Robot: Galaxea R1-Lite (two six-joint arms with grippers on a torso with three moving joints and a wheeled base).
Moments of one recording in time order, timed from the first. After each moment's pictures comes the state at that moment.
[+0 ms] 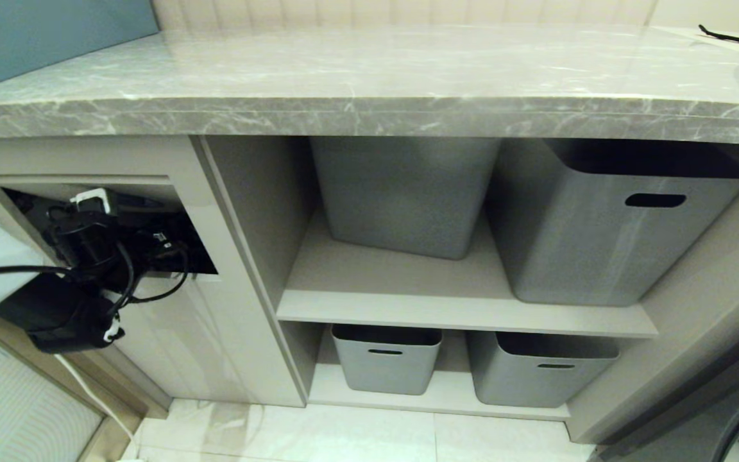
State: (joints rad) left arm 0.11 2.18 -1.05 -1.27 0.11 -0.12; right arm 0.01 0.00 0.00 0.01 0.00 -0.01
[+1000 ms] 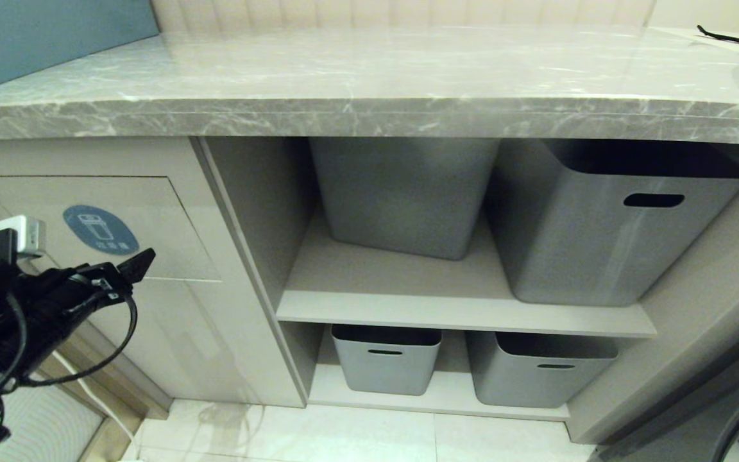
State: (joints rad) left arm 0.16 1.71 -0.44 -1.26 -0.08 -0.14; right arm 0.01 0.00 0.00 0.01 0.00 -0.01
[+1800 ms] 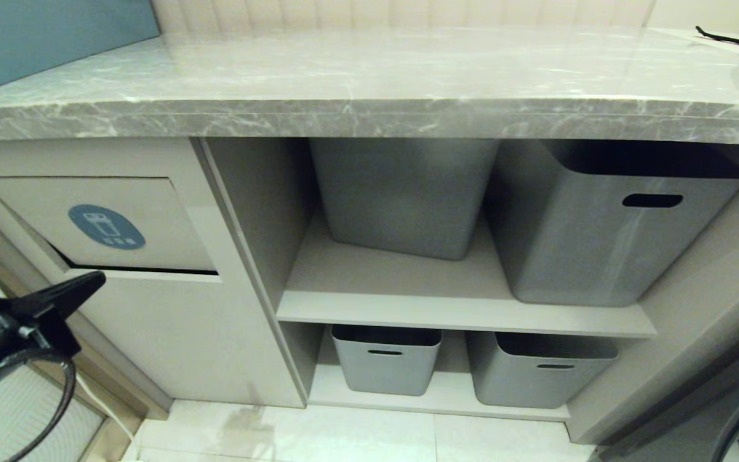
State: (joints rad) left arm 0.06 1.13 -0.36 -0.74 -0.22 0.03; right arm 0.01 0.00 0.00 0.01 0.00 -0.01
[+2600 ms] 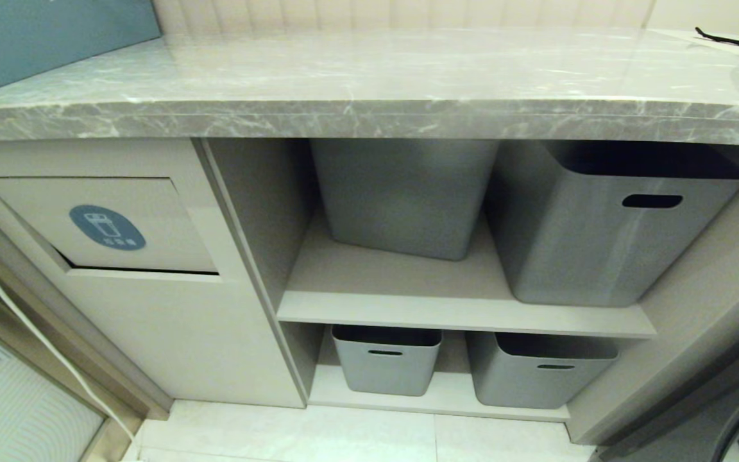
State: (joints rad) left arm 0.02 0.21 -0.03 -0.13 -0.10 0.15; right arm 0.01 0.00 0.00 0.01 0.00 -0.01
